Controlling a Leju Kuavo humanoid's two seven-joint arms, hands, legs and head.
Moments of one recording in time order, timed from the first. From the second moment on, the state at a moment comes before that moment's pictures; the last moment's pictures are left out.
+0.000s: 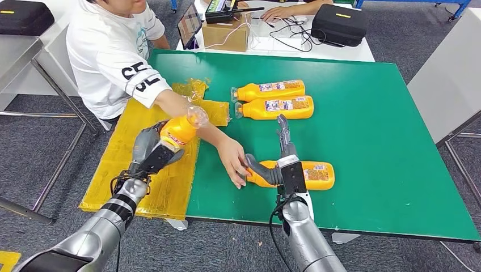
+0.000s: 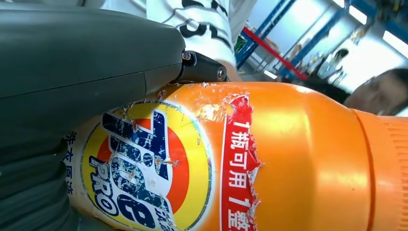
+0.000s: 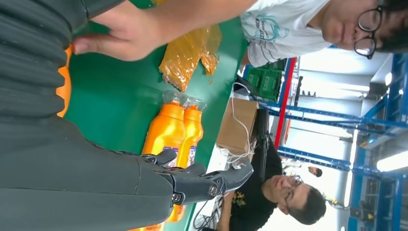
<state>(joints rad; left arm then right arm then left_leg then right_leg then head) -0.59 0.00 -0.19 -0.56 -0.40 0.48 -0.67 -0.36 0.21 0.24 -0.96 0.09 -0.32 -0.66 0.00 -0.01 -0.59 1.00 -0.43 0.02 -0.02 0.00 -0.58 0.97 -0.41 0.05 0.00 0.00</state>
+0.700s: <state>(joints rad) -0.77 0.22 -0.43 -0.33 -0.94 0.20 -0.41 -0.36 0.18 0.24 -0.93 0.05 -0.26 -0.68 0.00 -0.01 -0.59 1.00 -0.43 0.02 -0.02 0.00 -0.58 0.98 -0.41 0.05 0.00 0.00</state>
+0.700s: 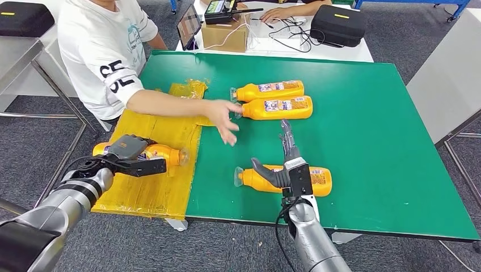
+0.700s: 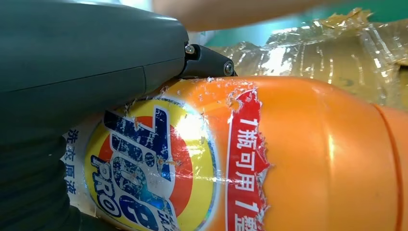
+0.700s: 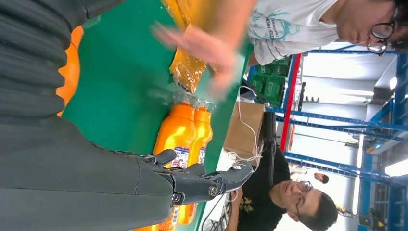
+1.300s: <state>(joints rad) -0.78 0.23 -0.48 -0.31 -1.00 0.21 -0.38 -0.38 0.18 0.24 -0.88 0.04 -0.23 -0.68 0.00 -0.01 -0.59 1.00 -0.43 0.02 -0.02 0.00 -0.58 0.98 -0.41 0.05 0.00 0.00</state>
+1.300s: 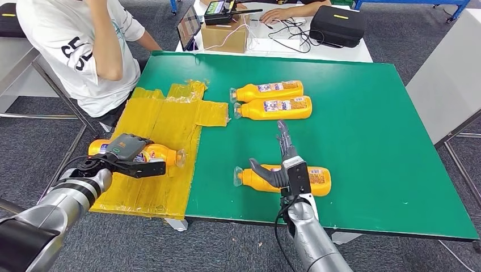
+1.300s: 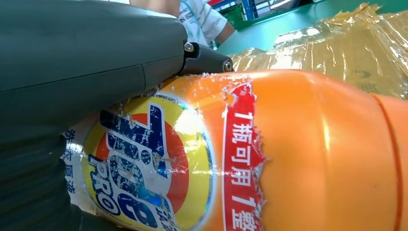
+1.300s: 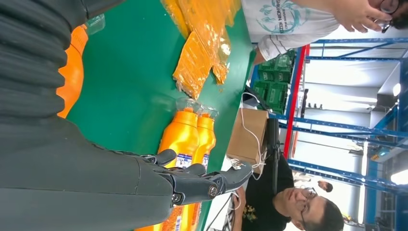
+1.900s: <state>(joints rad) -0.78 0.21 -0.48 -0.30 -0.96 0.17 -0.40 -0.41 0.19 0.25 -0.83 0.04 -0.20 -0.68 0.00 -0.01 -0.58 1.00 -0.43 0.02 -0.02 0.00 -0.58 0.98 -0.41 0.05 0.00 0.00</state>
